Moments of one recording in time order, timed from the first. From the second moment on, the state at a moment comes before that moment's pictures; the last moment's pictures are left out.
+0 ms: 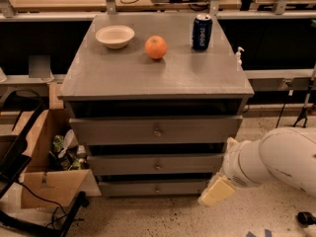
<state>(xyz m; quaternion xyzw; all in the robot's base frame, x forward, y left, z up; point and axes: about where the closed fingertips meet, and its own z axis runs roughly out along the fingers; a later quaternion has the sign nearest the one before) 0.431 -0.170 0.713 -0.47 0.85 0.02 0.25</state>
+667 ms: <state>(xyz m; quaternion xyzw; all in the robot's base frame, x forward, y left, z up) 0.422 -0.149 0.644 -0.46 0.85 0.07 0.26</state>
